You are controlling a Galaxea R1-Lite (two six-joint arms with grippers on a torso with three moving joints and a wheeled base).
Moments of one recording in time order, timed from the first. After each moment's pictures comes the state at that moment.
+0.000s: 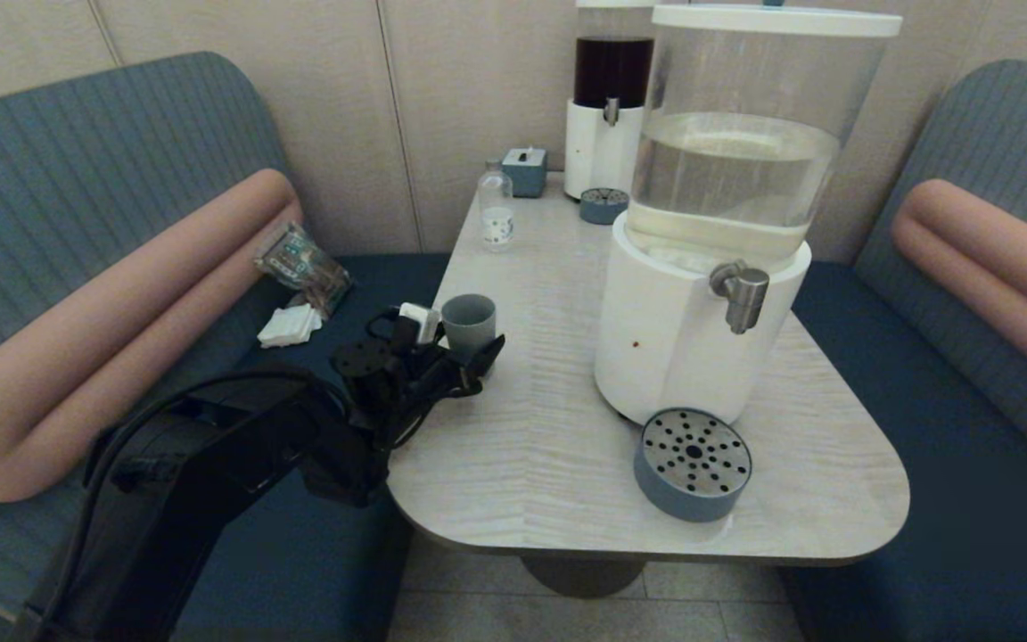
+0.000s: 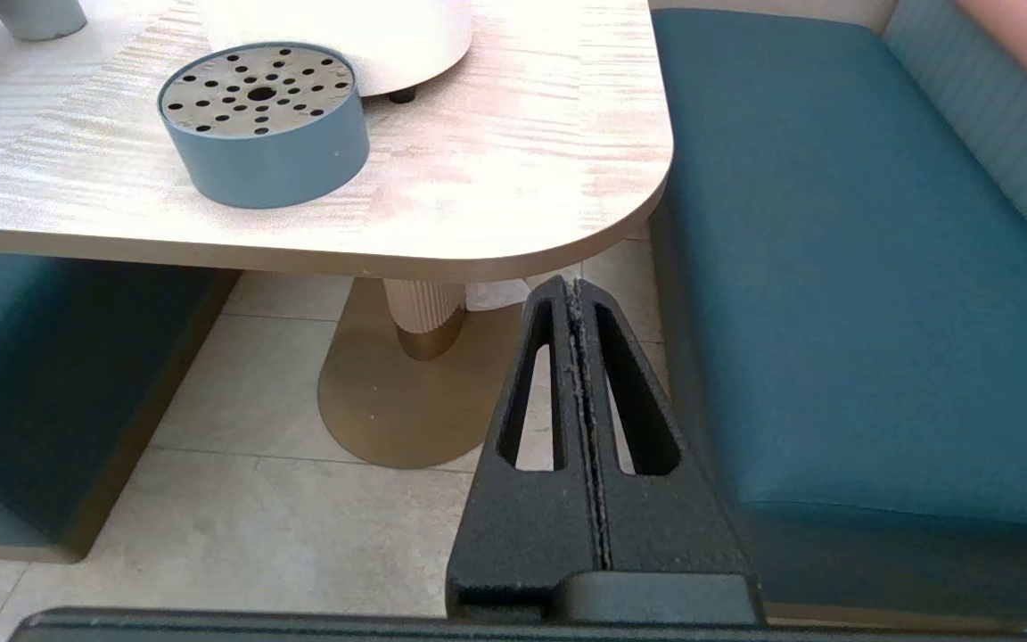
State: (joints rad) left arm -0.28 2.58 -1.35 -1.47 -0.27 0.00; right arm 0.00 0.00 -0.01 0.01 -0.02 0.02
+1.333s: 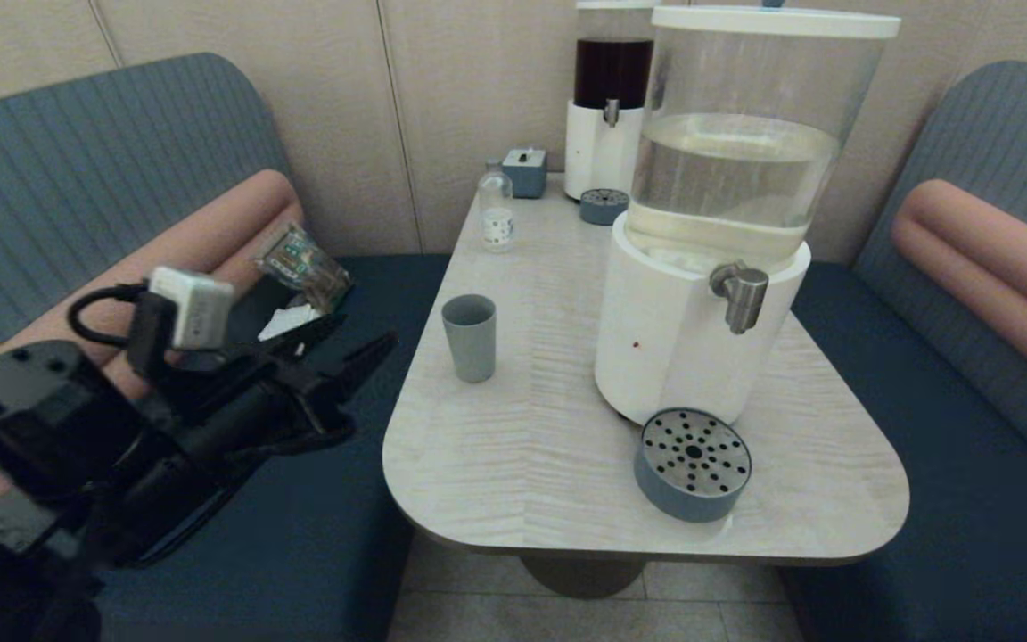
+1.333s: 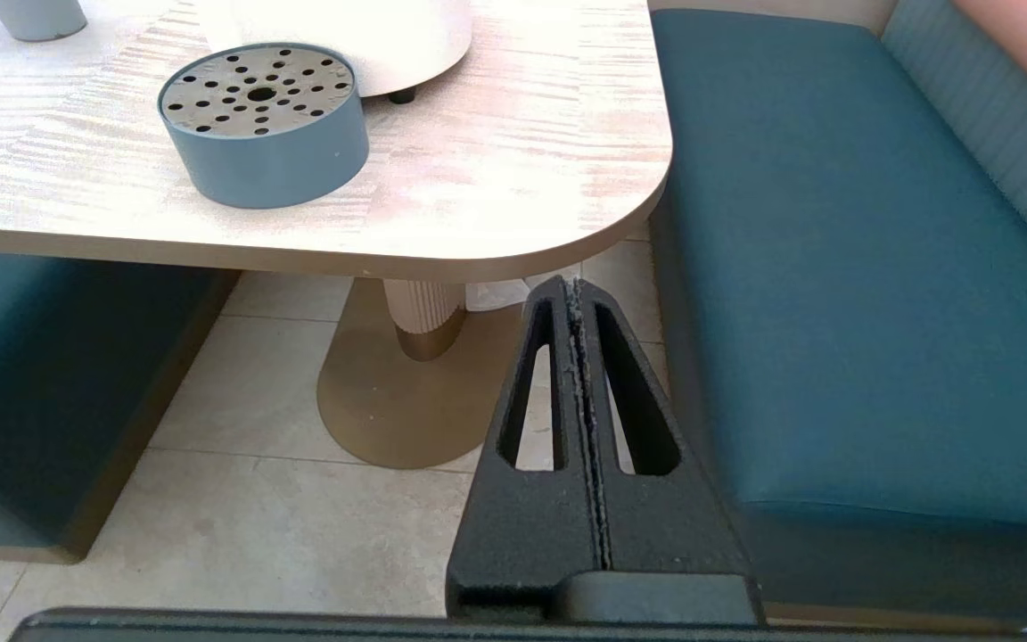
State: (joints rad) left arm -0.28 1.65 -0.36 -1.50 -0.23 -0.05; right arm 0.00 0.00 -0.01 0.01 -0.02 0.02
